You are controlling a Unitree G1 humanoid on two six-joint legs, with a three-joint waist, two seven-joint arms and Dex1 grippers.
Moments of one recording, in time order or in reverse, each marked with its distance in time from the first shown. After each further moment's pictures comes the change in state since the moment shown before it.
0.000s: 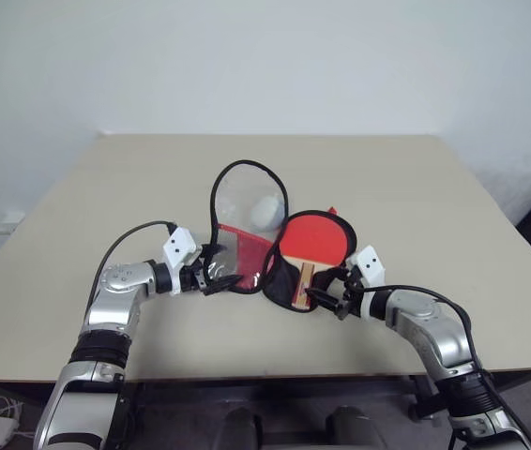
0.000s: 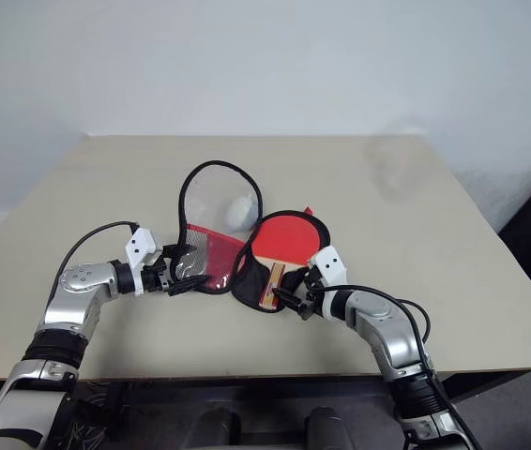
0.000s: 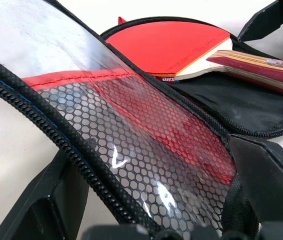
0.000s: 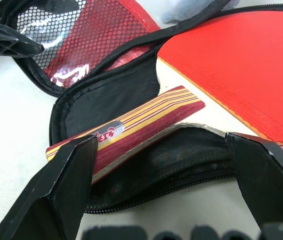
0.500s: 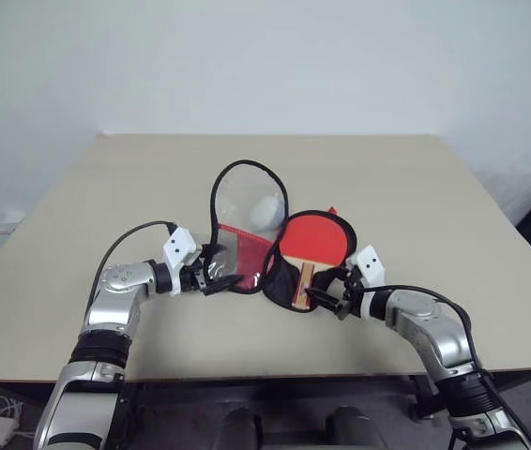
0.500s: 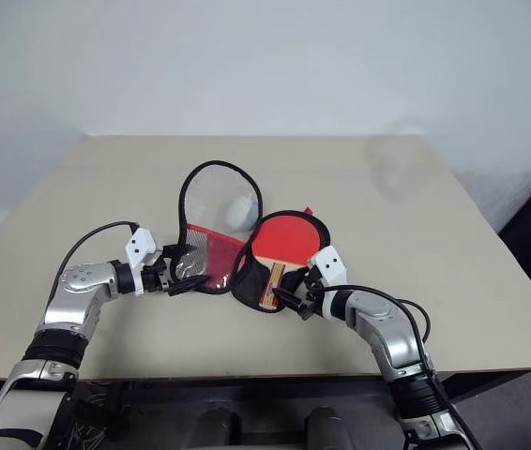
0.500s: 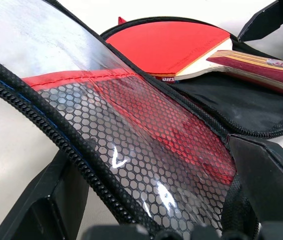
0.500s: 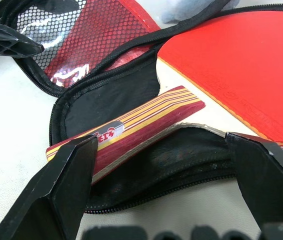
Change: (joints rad) left arm 0.000 0.000 0.000 0.000 0.000 0.000 0.000; right arm 0.000 0.000 0.000 0.000 0.000 0.000 0.000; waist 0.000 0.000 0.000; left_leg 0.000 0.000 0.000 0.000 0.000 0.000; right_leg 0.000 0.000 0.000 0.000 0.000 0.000
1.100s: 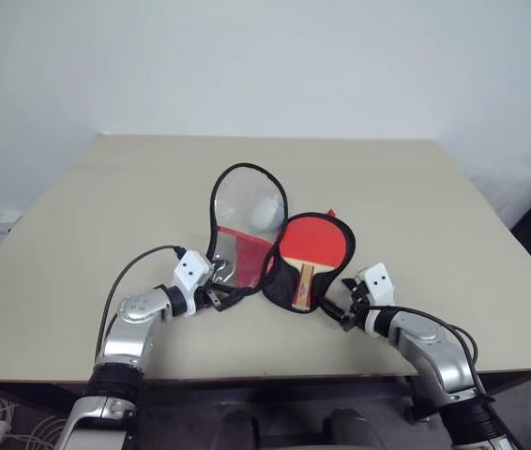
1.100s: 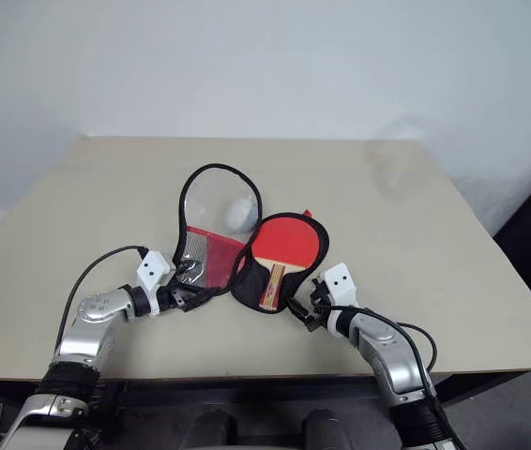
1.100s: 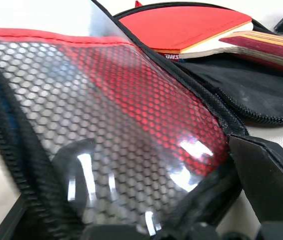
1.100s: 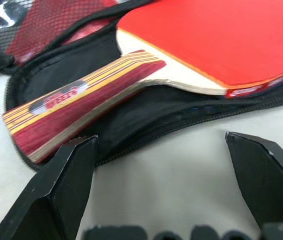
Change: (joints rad) left arm 0.217 -0.102 -0.004 -0.206 0.041 0.015 0.278; right arm 0.159 0.036 -0.025 -0.034 -0.067 -0.114 -0.151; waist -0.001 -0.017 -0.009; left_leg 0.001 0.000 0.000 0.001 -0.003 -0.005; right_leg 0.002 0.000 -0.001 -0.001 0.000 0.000
